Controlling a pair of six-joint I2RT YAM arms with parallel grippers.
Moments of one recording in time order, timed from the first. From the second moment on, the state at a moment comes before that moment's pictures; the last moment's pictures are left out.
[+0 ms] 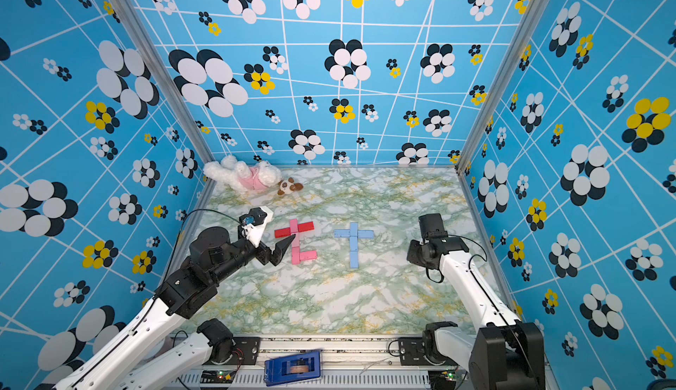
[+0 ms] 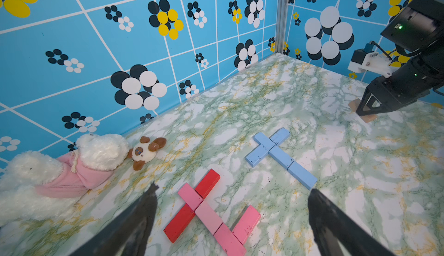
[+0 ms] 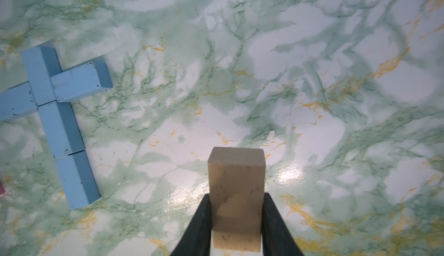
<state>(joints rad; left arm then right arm) -0.60 0.73 0.76 -0.26 0.05 0.12 0.12 1.15 0.79 -0.79 0.05 0.32</state>
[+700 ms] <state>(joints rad) -0.60 0.75 0.76 -0.26 0.05 0.12 0.30 1.25 0.85 -0.74 -0.02 -0.55</state>
